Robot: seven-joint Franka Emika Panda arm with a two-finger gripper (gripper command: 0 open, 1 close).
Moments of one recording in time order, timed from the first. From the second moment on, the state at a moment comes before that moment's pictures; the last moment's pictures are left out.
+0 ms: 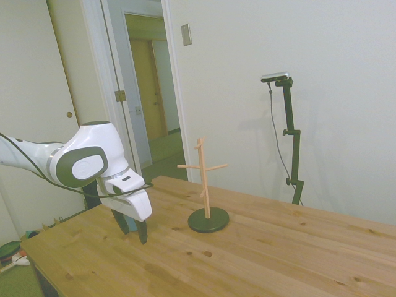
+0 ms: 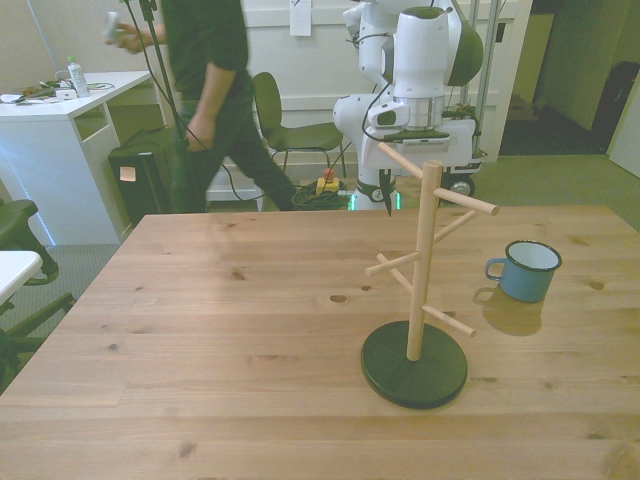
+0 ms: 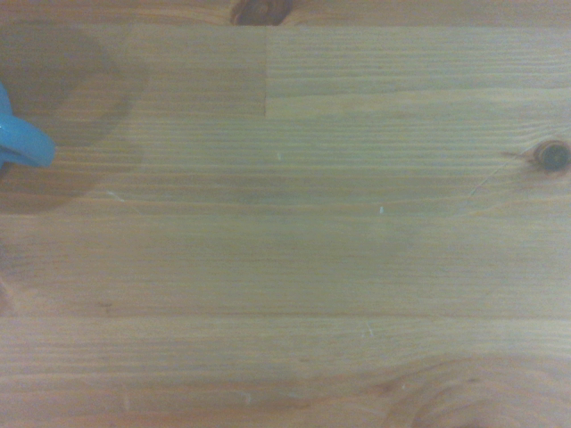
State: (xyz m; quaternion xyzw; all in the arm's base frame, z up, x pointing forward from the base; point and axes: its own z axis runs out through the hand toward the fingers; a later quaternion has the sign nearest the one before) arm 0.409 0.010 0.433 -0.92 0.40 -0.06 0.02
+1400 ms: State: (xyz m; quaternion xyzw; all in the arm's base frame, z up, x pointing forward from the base) arm 0.464 0.174 0.508 -0.97 0.13 -0.18 -0.05
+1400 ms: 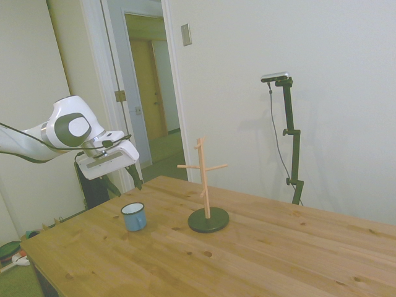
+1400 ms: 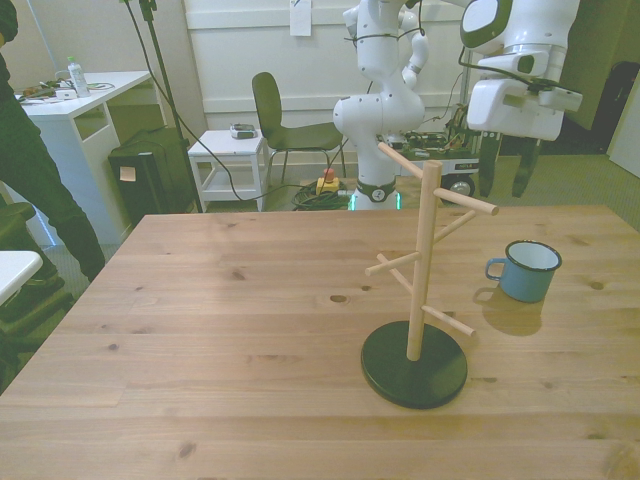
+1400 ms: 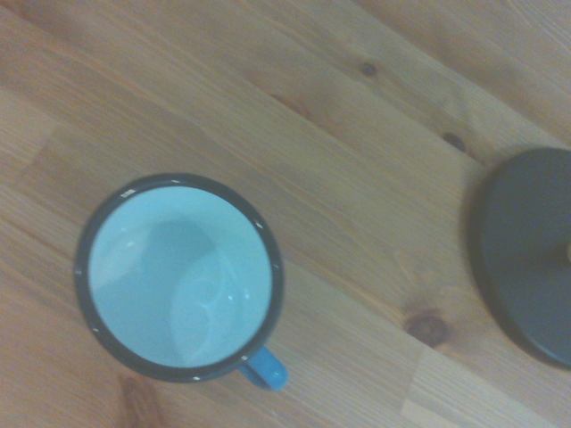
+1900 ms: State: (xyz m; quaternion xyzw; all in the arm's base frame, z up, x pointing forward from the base) arm 0.476 0.215 0.462 -0.99 0.09 -0.14 -0.05
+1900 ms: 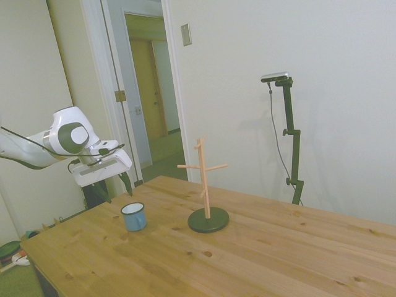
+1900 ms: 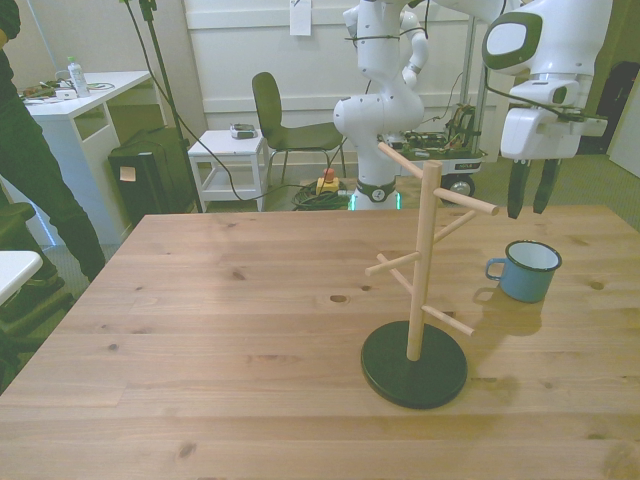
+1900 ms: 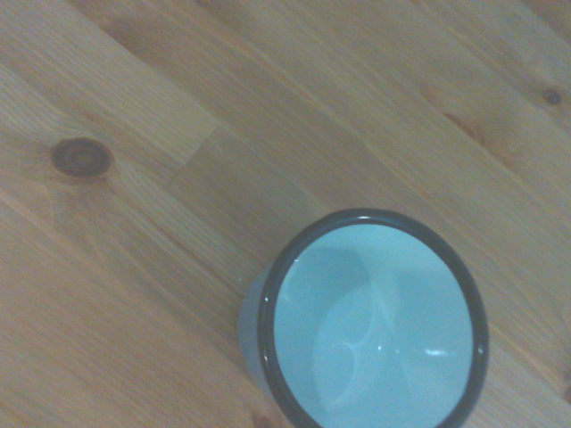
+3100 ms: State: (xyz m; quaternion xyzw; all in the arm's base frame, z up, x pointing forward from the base) arm 0.529 0.259 0.409 -0.99 0.03 -0.10 -0.04
